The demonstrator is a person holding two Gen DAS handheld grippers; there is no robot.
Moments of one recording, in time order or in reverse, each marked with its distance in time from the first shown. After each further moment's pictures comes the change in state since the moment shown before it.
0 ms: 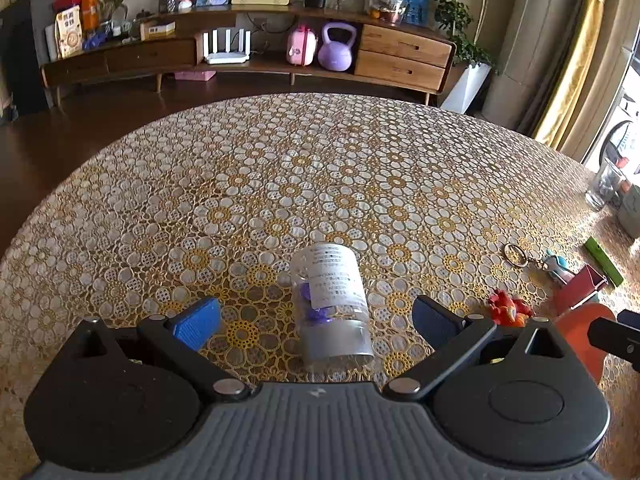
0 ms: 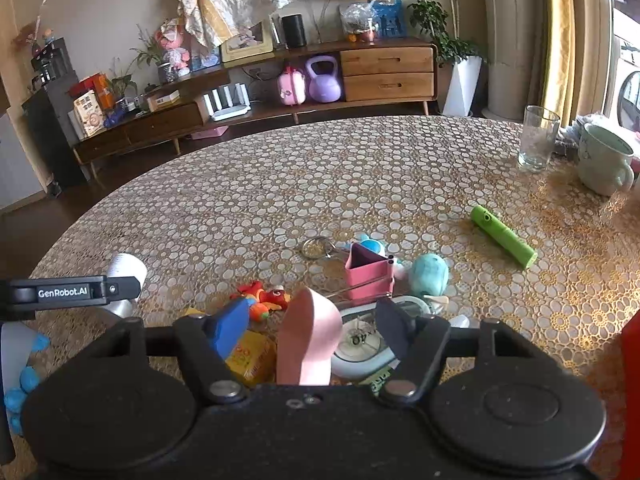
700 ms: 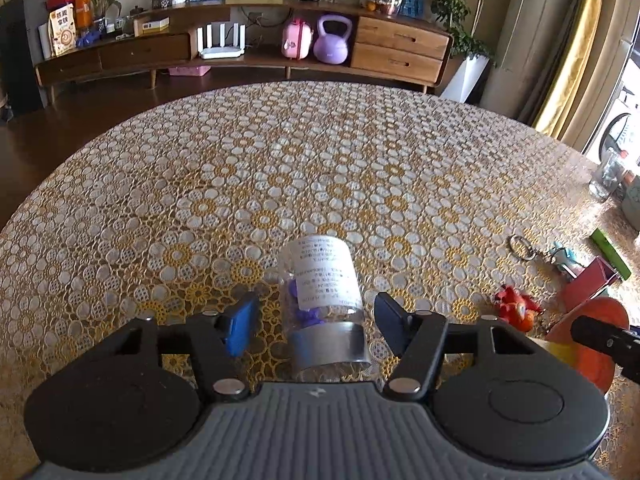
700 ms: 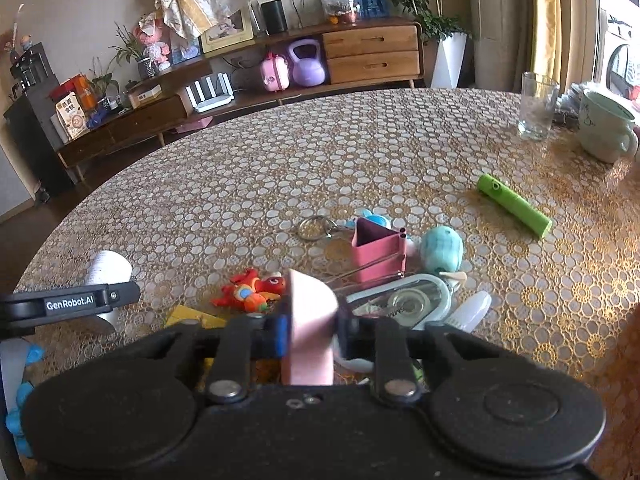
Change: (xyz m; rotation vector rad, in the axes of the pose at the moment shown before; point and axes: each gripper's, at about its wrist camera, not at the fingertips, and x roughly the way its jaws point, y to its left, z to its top) left arm 0.018 -0.007 -0.003 0.018 0.015 0.005; right arm 0.022 0.006 -0.006 0.066 0.045 -0.027
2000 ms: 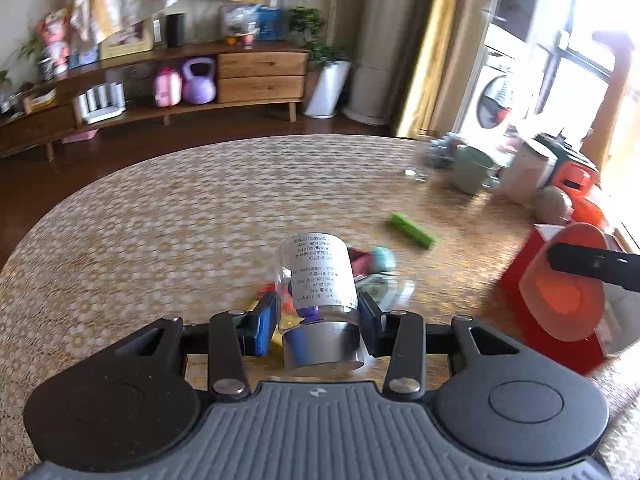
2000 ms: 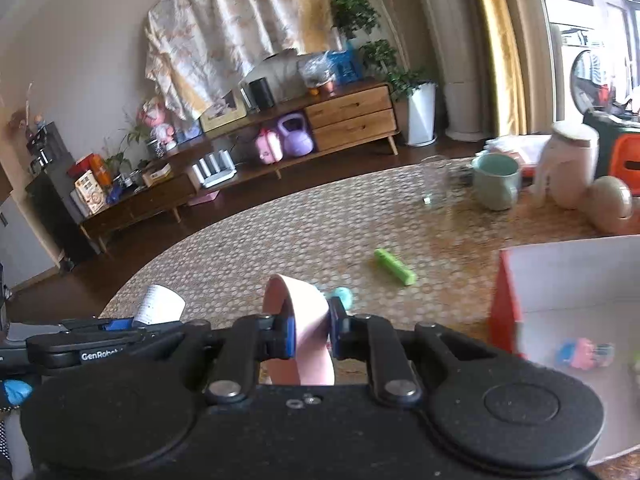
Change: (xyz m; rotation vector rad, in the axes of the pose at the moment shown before) left arm -0.157 -0.121 0.000 0.268 -0.053 -0.283; right arm -0.202 -0.091 0.010 0.108 -0.175 0.045
